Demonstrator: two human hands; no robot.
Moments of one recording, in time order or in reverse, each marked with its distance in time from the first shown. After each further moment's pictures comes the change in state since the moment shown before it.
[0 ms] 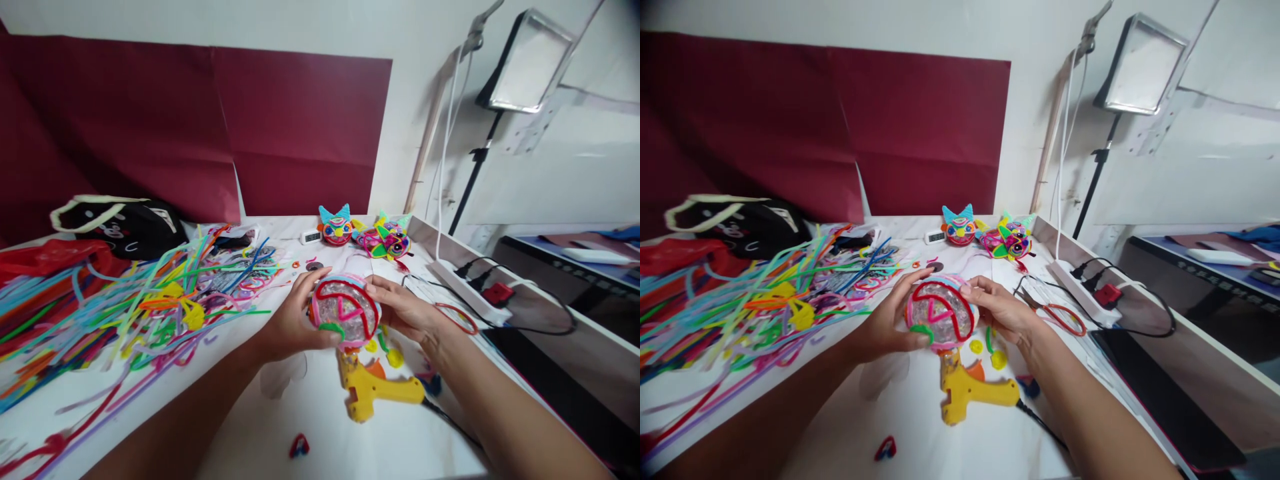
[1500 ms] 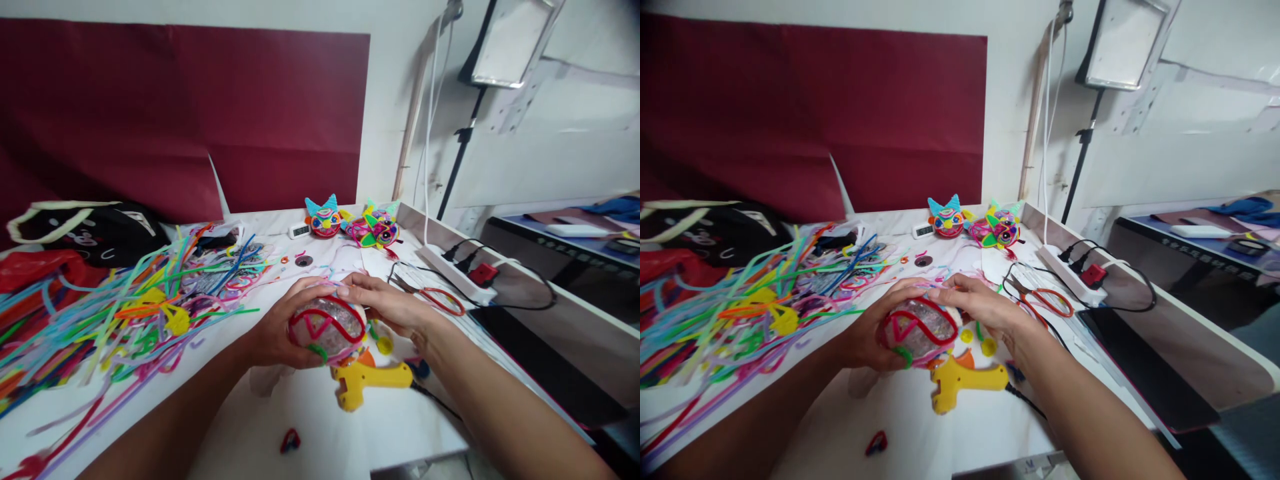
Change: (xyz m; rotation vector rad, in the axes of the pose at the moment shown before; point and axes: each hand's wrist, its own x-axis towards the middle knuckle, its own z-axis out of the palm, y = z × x) left_hand 0.002 -0.021 -0.009 0.279 -0.287 0.371; right_hand -0.016 -0.009 0.017 -0.301 -0.028 0.039
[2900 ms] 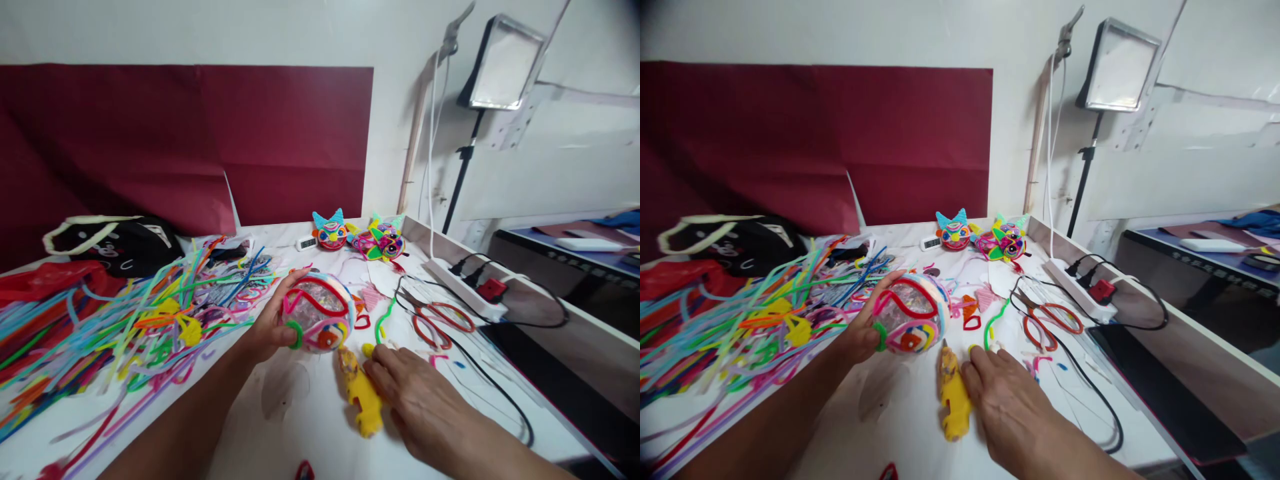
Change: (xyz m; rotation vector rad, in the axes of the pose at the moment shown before) left_hand -0.006 -0.001 -0.010 -0.751 0.318 -0.339; right_hand -0.069 0.039 0.028 -1.380 -0.089 -0.220
